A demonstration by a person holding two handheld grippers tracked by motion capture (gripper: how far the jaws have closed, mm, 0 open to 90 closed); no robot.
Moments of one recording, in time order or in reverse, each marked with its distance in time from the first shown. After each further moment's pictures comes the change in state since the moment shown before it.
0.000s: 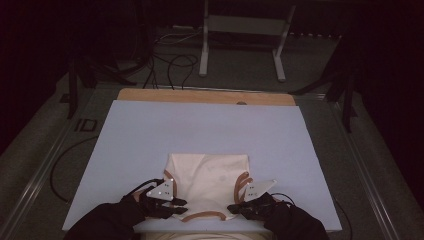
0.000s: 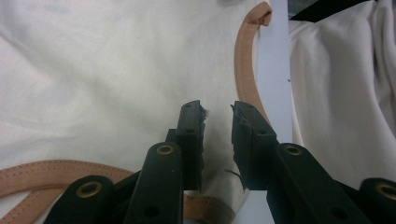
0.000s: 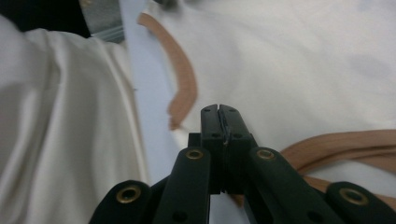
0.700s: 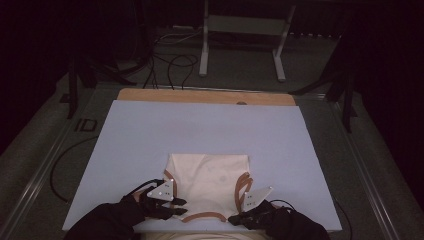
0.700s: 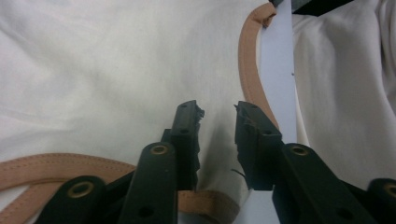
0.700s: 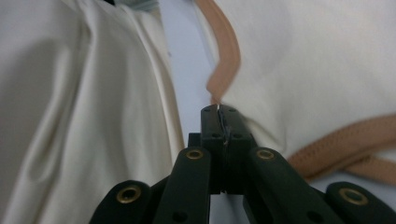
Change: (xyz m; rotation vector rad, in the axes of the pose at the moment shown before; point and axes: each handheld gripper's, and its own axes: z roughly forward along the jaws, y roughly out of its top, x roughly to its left) left arm 0.000 -0.001 0.000 -0.002 0.010 -0.002; right arm 0.011 -0.011 0.004 0.056 0.091 -0.037
